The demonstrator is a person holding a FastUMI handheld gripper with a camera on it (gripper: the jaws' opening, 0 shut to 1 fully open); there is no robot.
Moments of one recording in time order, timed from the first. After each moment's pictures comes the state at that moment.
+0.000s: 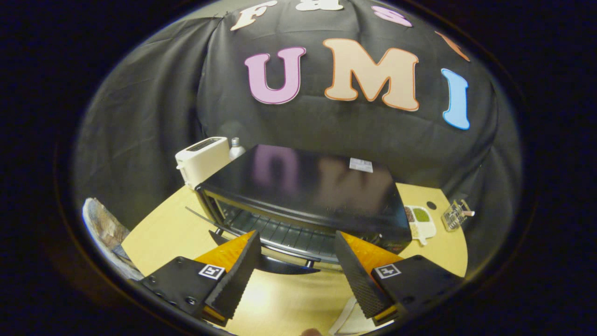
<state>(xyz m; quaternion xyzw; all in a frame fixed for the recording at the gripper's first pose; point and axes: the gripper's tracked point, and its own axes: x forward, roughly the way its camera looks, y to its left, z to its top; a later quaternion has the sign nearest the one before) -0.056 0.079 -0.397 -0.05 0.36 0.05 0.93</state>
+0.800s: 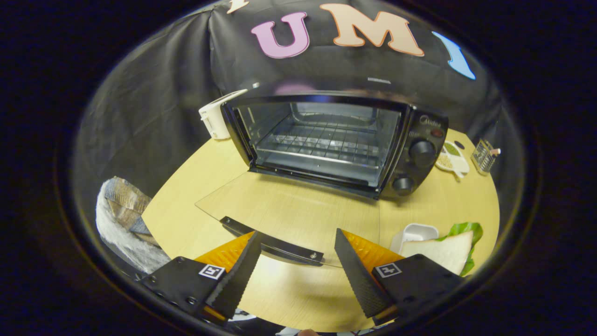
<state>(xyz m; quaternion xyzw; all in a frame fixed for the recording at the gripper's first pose) -0.180 0.092 -0.487 0.01 0.48 0.09 0.87</state>
